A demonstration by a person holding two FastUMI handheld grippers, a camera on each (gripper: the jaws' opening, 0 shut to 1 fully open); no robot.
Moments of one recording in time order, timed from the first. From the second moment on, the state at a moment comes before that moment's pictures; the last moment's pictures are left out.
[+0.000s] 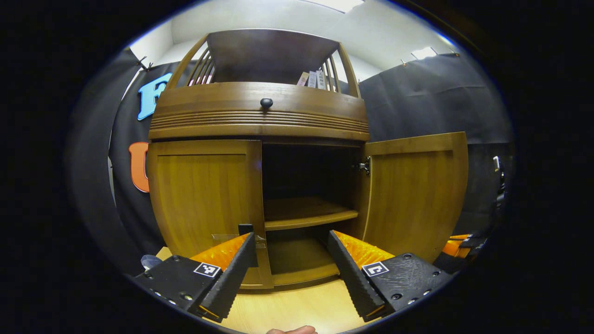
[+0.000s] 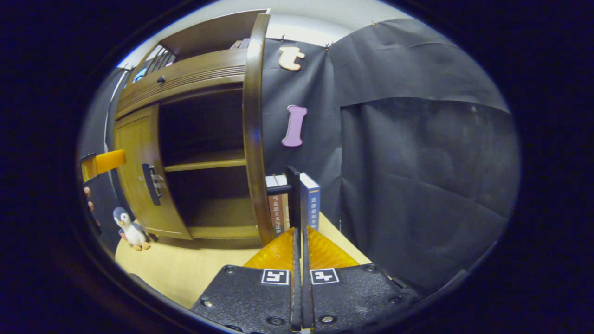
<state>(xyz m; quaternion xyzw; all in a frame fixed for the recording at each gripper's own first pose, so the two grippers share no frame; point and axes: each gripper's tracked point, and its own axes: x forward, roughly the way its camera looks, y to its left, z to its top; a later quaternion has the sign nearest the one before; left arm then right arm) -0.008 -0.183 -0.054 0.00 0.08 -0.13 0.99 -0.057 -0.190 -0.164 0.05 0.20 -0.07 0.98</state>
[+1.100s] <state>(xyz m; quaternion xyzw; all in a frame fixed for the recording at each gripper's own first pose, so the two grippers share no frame) 0.107 -0.121 -0.182 -0.01 0.19 -0.05 0.98 -0.090 -0.175 -0.096 0.02 0.15 -0.07 0.99</state>
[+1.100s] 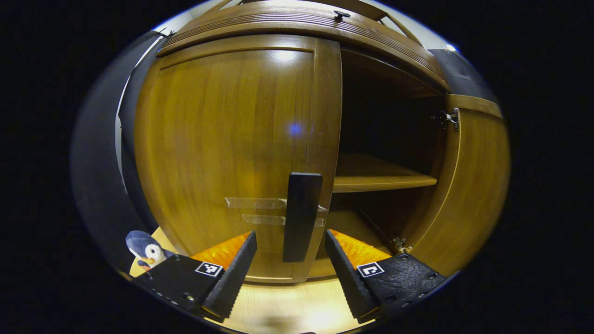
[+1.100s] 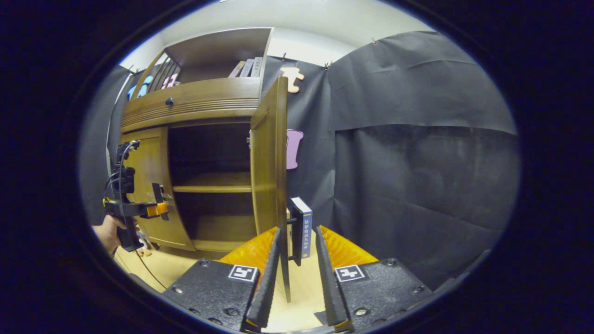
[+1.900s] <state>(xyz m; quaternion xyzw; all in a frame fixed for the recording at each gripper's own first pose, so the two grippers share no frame) 0.131 -0.127 -0.187 0.01 0.17 -0.07 0.98 -0.087 -0.143 -0.100 0.01 0.15 -0.05 0.99</state>
